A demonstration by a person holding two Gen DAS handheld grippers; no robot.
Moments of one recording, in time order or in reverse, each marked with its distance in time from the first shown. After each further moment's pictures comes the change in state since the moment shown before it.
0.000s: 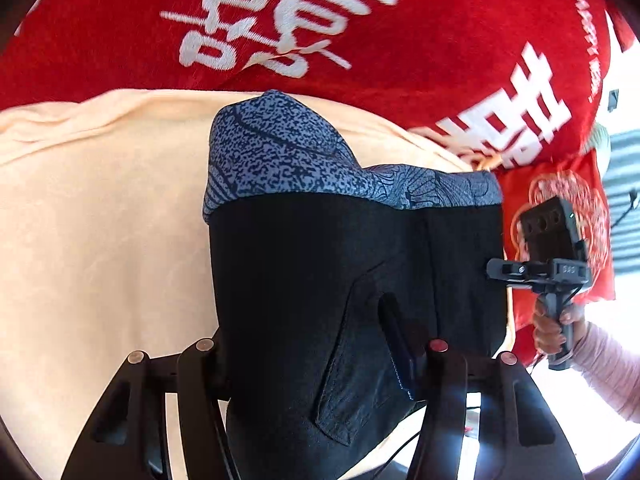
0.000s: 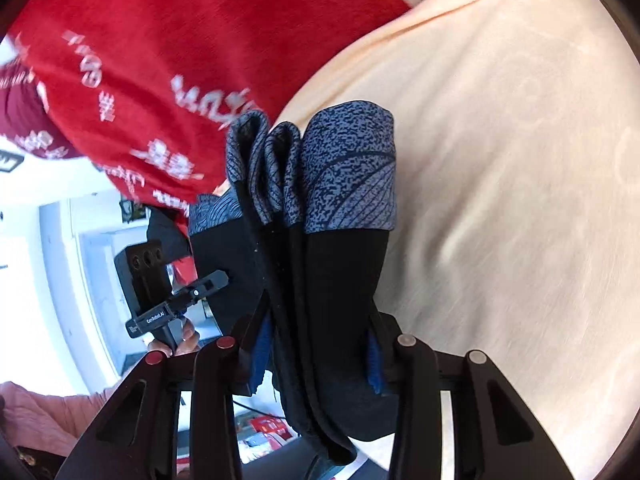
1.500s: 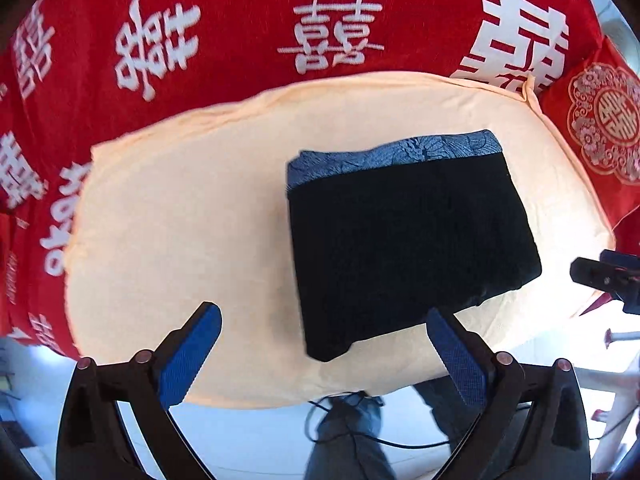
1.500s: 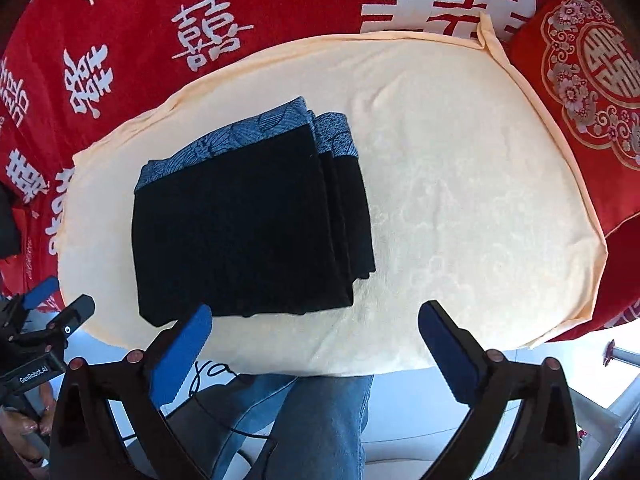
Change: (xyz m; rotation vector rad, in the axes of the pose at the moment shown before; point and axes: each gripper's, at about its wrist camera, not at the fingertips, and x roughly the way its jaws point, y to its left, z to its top) left arm -0.119 -0.046 -0.184 0.181 -0.115 0.571; right arm 0.036 0.148 -0.237 -0.059 -0.248 -0.802
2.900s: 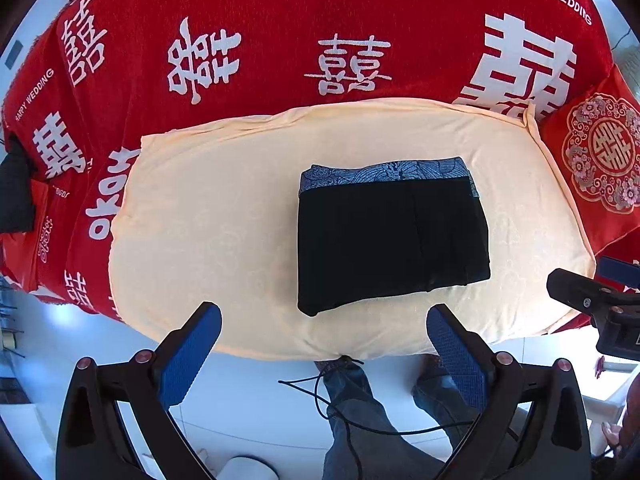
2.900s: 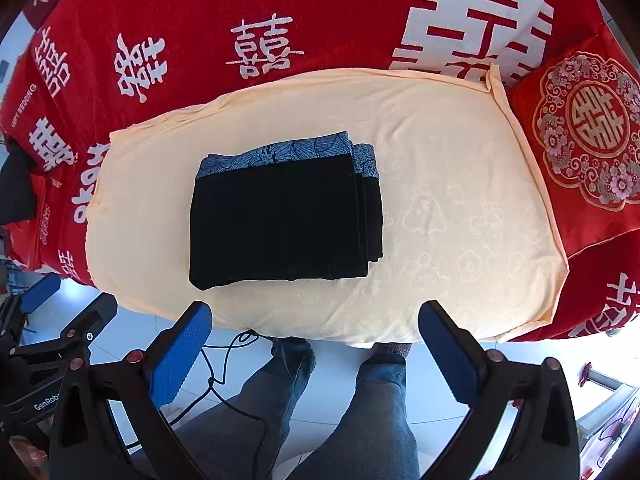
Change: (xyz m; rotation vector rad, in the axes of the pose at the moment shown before) left arm -0.106 -0.027 -0.002 -0.124 0.022 0.047; right arm -0.101 0.034 -0.006 -0.114 -0.014 -0.012
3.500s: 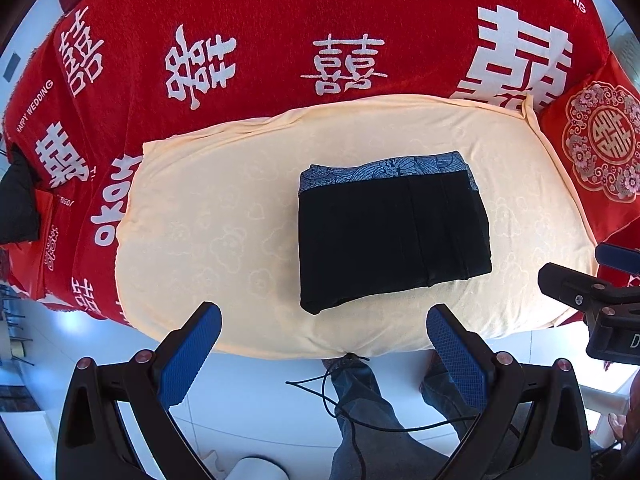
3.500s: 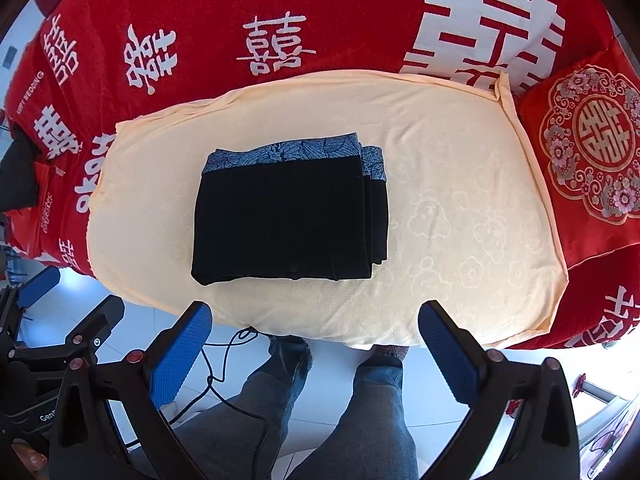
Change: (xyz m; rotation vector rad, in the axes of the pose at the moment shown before) left arm -0.003 -0.008 -0.001 0.033 0.001 0.021; right arm 0.000 0.007 0.000 -0.042 0.001 -0.002
